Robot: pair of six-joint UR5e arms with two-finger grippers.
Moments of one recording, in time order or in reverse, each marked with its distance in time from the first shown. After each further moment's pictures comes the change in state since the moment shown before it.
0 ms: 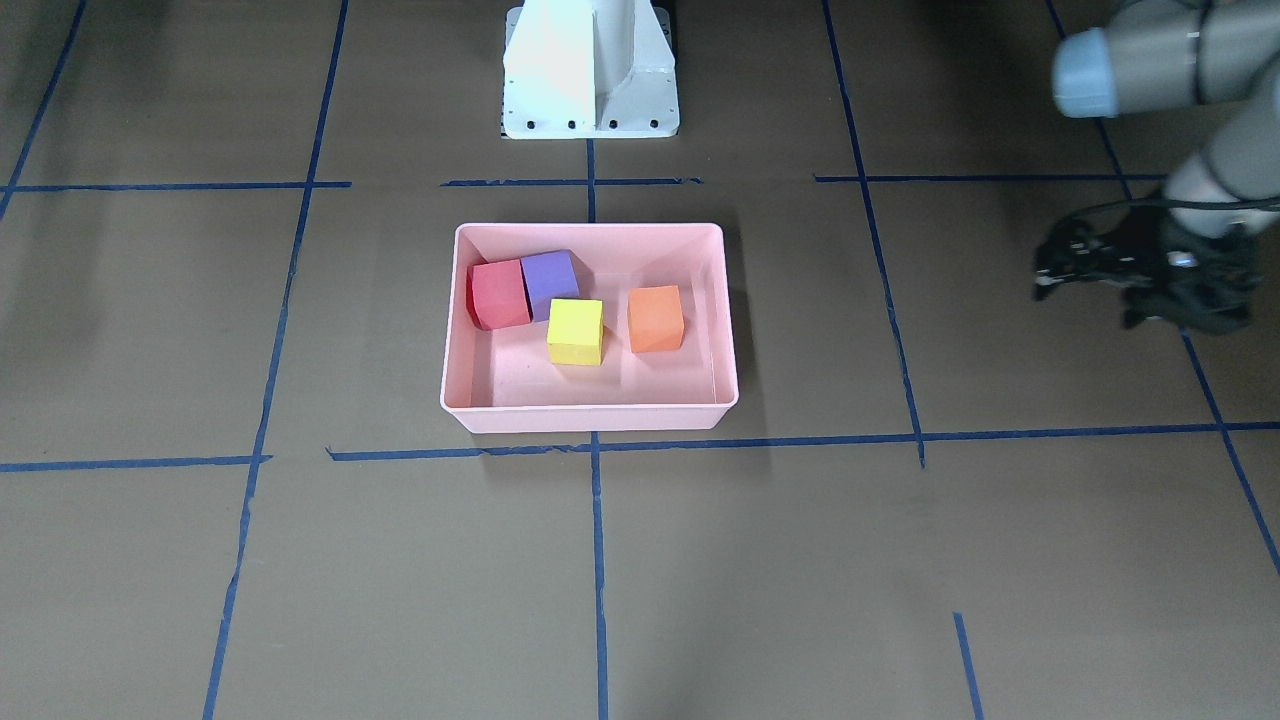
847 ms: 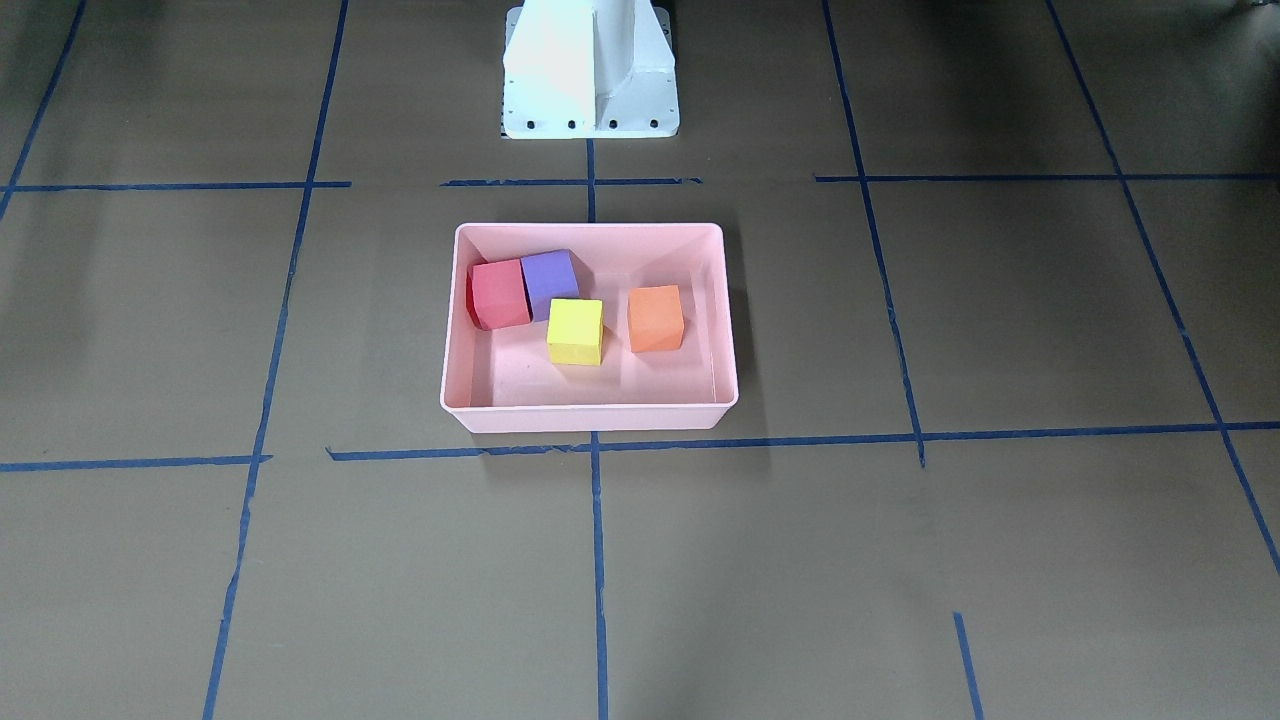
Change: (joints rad) left arm -0.321 0.329 0.020 -0.006 -0.056 0.288; right arm 0.037 0.016 0.018 -0.007 0.033 0.013
